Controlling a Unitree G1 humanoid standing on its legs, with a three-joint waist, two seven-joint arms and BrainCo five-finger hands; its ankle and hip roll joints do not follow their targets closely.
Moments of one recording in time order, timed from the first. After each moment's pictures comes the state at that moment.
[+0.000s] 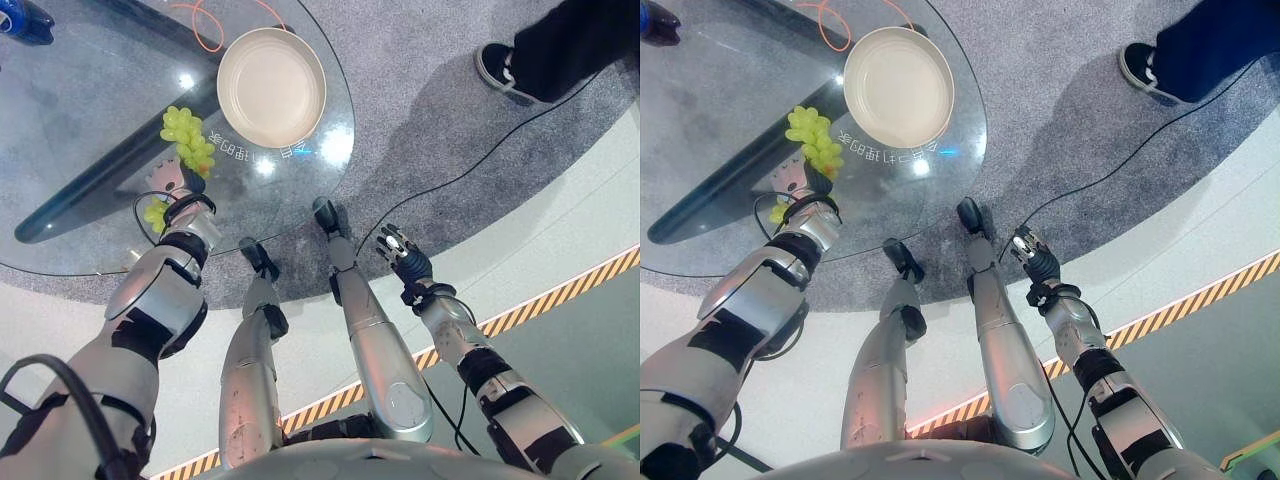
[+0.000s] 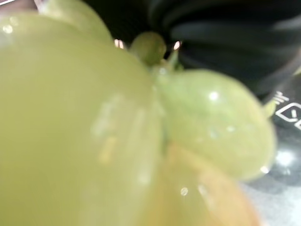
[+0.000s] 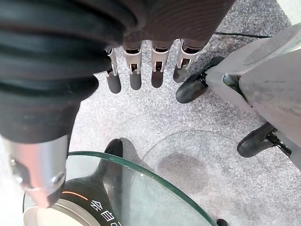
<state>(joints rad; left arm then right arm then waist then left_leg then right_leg) -1.06 0.42 -0.70 1.34 0.05 0.31 0.63 -0.36 -0.30 0.40 0.74 0.94 -0.22 0.16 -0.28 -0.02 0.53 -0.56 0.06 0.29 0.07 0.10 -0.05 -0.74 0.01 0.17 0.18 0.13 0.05</state>
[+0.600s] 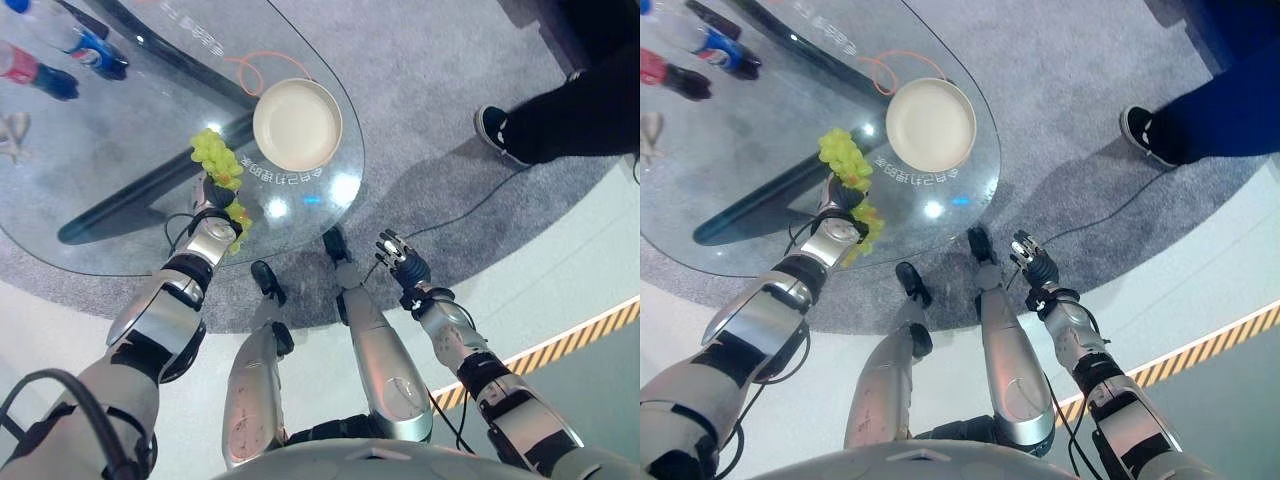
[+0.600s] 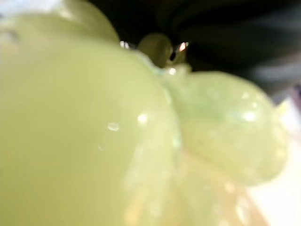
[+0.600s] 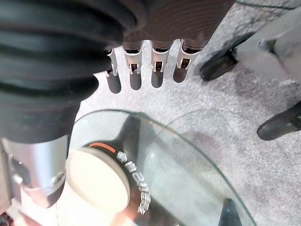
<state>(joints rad) -0.87 0.41 -0.54 1.10 -0.22 0.02 0.49 -0.33 -0.30 0.39 0.73 0.91 -0.21 0.15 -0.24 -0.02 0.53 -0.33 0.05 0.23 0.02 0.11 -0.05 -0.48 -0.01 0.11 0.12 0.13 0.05</state>
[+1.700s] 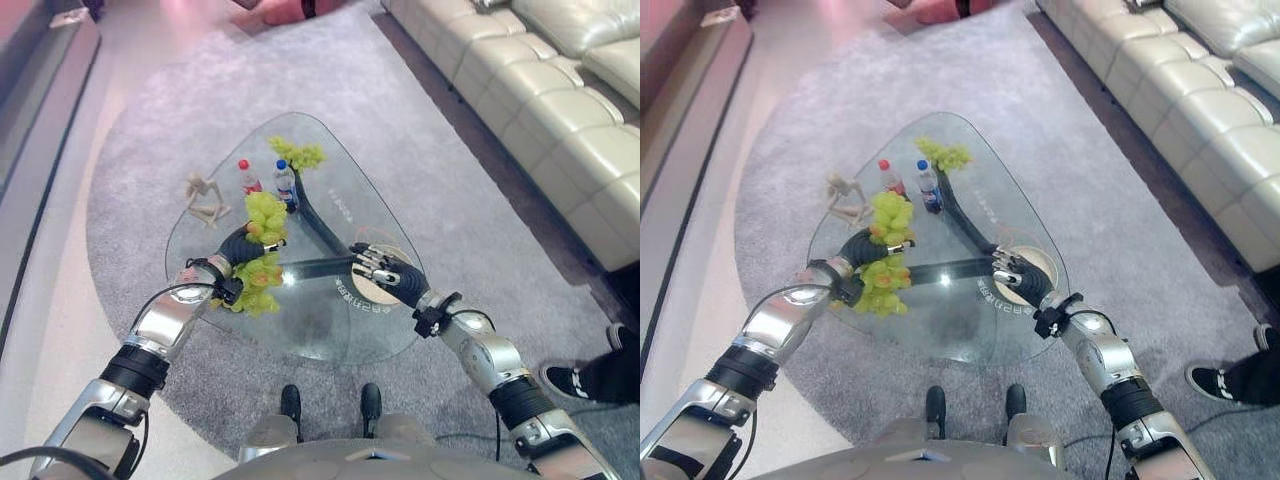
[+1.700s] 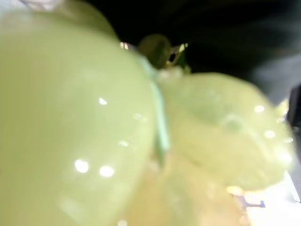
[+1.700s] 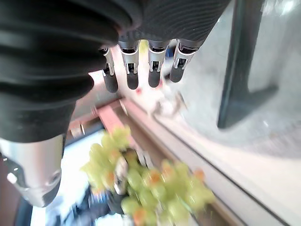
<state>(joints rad) -0.28 0.59 -0.34 0.15 -0.32 0.10 -0.22 -0.16 -0.41 0.34 0.23 0.65 0.13 0.51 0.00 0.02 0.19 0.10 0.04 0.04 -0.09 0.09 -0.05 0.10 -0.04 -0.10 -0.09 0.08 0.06</state>
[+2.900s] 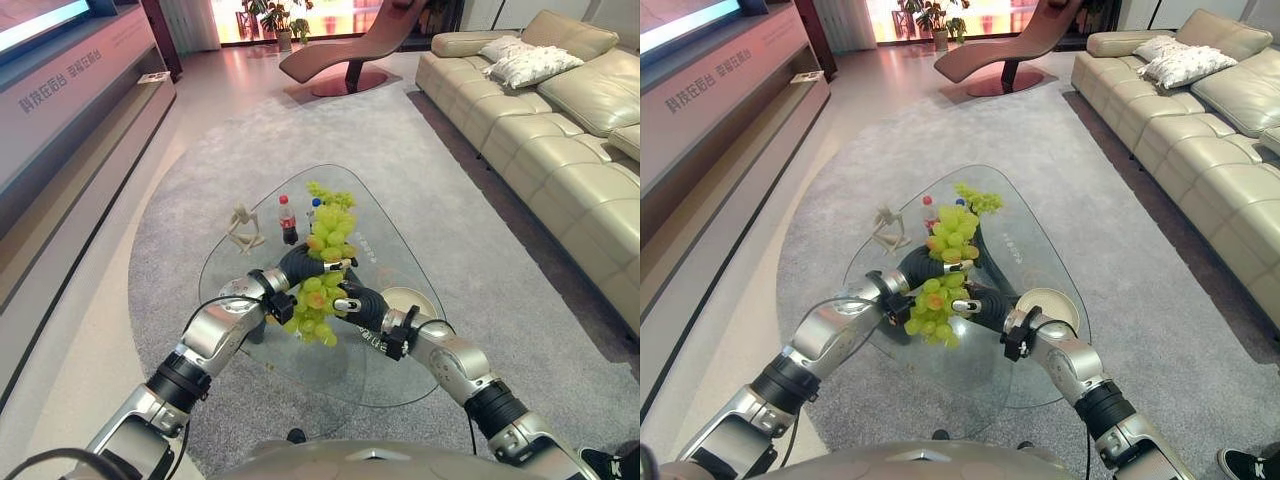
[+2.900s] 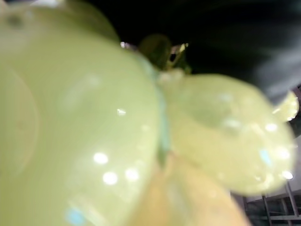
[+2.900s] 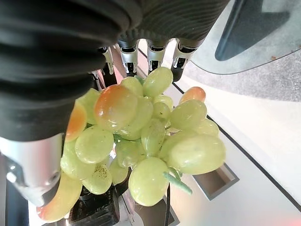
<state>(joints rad) -0.27 0.43 -0.47 0.01 -0.52 0.16 -0.31 -0.16 -0.33 0.45 0.20 0.65 0.23 0.56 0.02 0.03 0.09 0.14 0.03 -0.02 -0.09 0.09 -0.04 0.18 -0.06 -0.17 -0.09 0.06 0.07</state>
